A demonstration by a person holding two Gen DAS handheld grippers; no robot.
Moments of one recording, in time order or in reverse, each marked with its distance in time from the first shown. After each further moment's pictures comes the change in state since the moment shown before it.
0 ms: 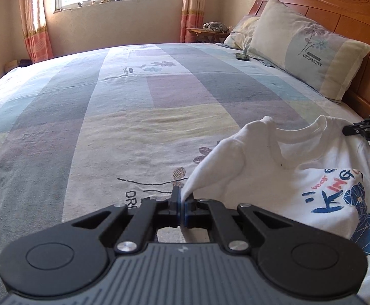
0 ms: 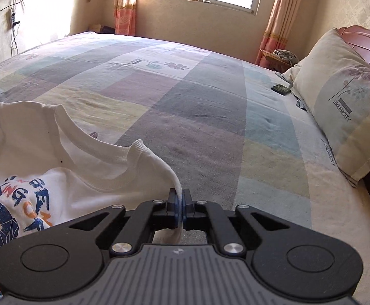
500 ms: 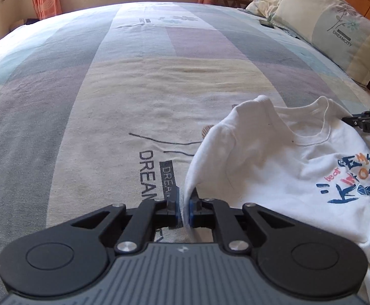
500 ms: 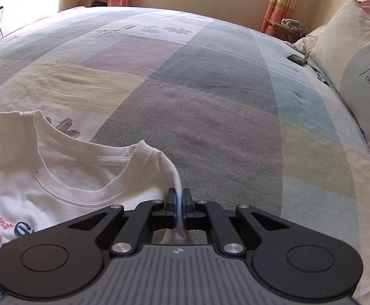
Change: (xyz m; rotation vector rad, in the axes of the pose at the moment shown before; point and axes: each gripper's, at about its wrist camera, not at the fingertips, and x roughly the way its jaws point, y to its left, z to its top) left arm 0.054 0.029 -0.023 -0.096 0.183 0.009; right arm 0.111 0.022 0.010 0.033 0.129 0.012
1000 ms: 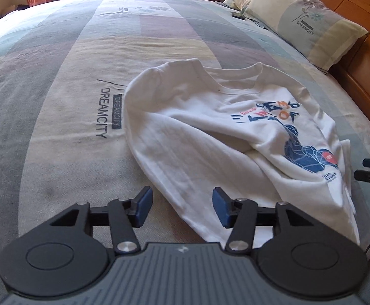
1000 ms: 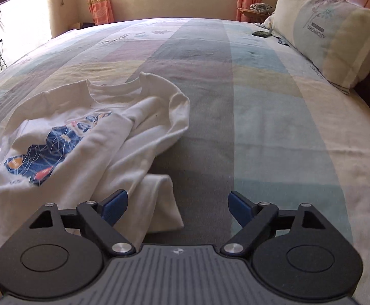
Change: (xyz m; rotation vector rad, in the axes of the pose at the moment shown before) left arm -0.099 -0.066 -0.088 -0.029 0.030 -0.114; right arm -0.177 -0.008 -0.179 0.203 -0.015 0.044
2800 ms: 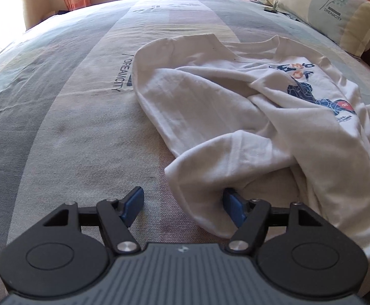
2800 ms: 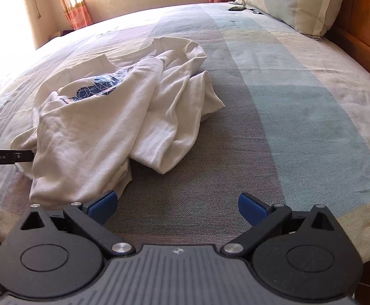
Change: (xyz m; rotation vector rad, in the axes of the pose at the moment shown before) left arm 0.013 -0.042 -0.059 -0.025 -0.044 0.282; right arm -0.063 0.070 -0.089 0.150 0.008 -0.012
